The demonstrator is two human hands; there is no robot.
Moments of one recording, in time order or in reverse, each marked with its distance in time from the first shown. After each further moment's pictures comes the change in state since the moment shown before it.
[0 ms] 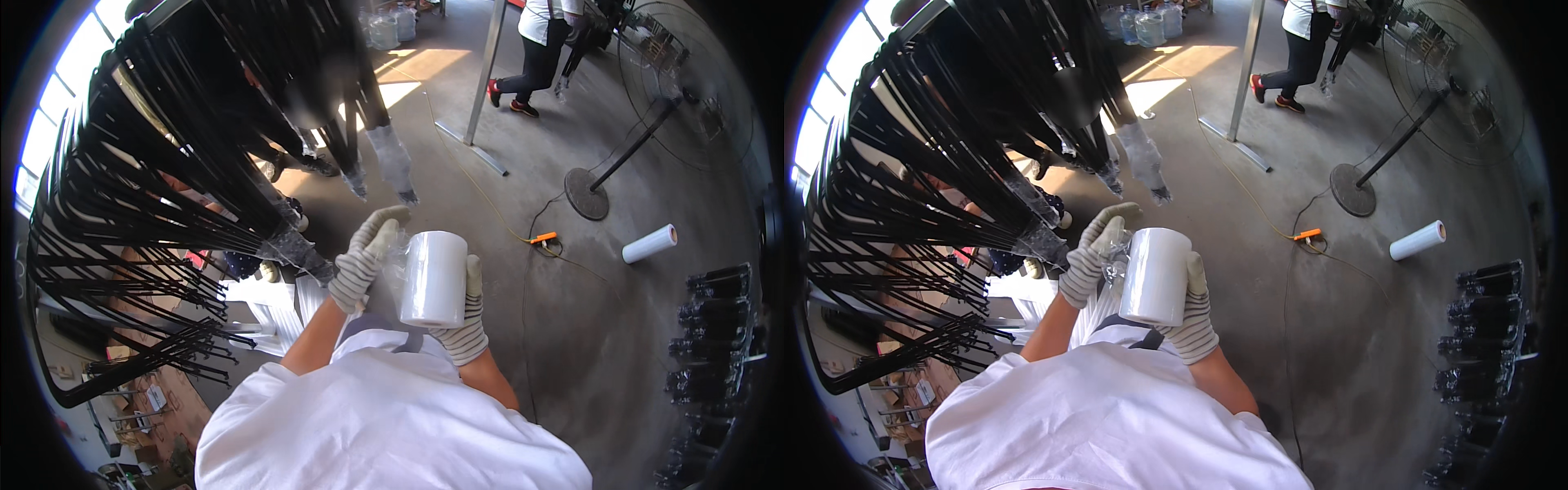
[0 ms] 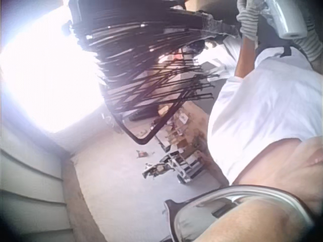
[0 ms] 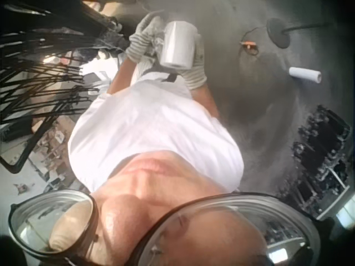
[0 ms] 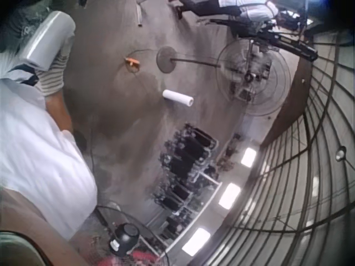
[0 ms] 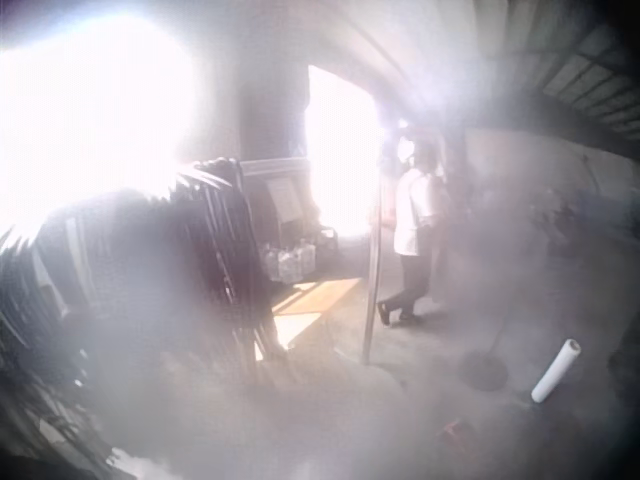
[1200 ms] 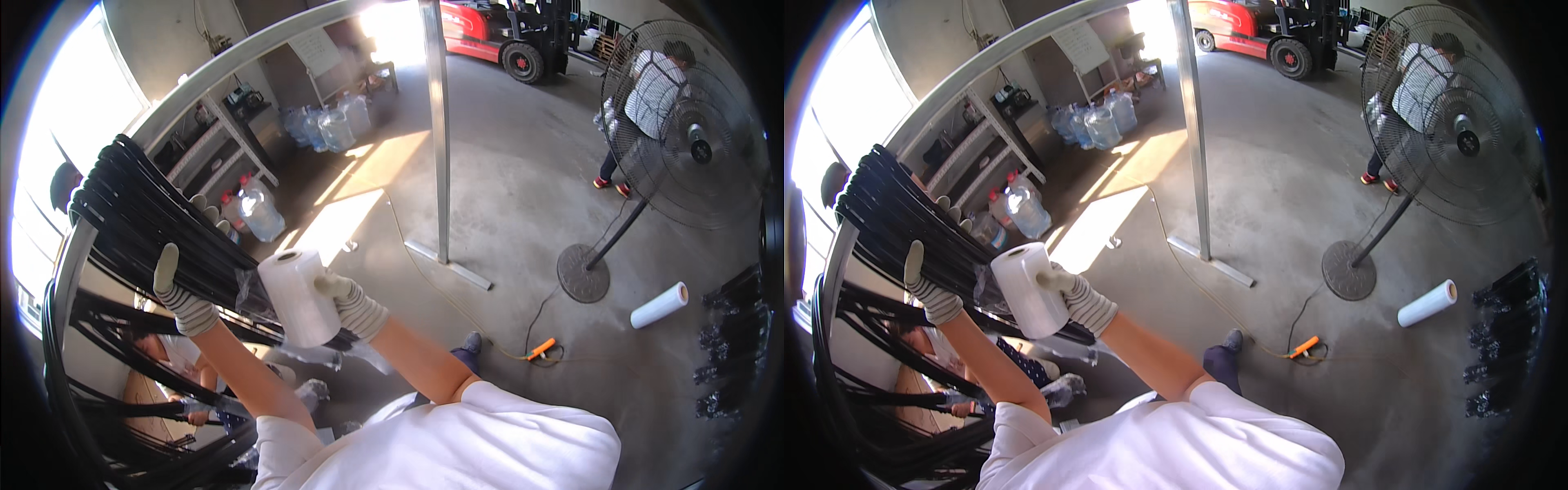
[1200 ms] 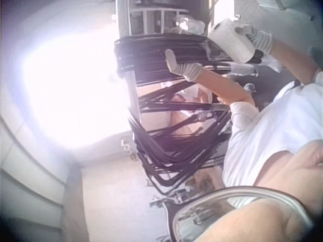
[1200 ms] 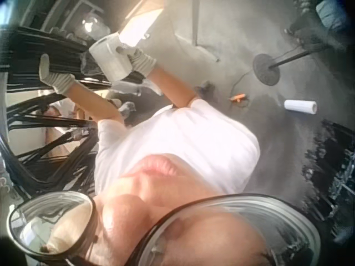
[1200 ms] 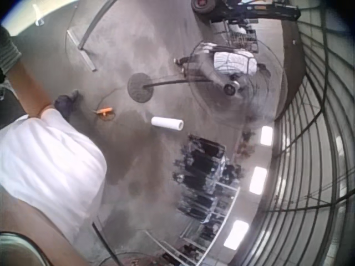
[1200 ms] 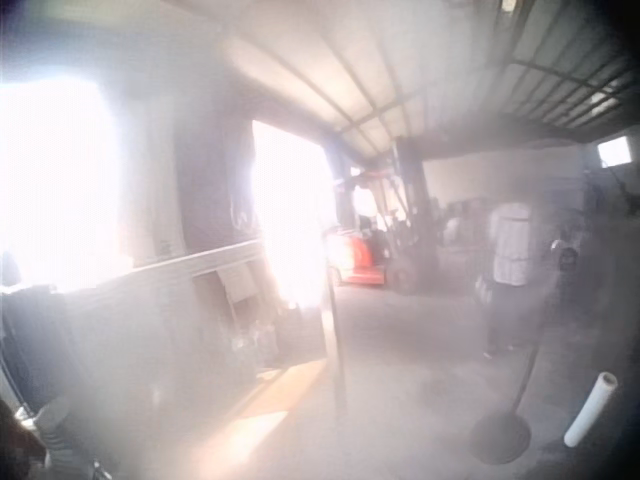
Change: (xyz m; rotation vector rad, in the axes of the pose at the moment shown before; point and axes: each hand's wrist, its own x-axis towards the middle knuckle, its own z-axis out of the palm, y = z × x) left_hand 0.456 0.252 0.030 -0.129 -0.012 0.676; right_hand 0.457 -0.305 0.111 -0.333 -0.634 0.167
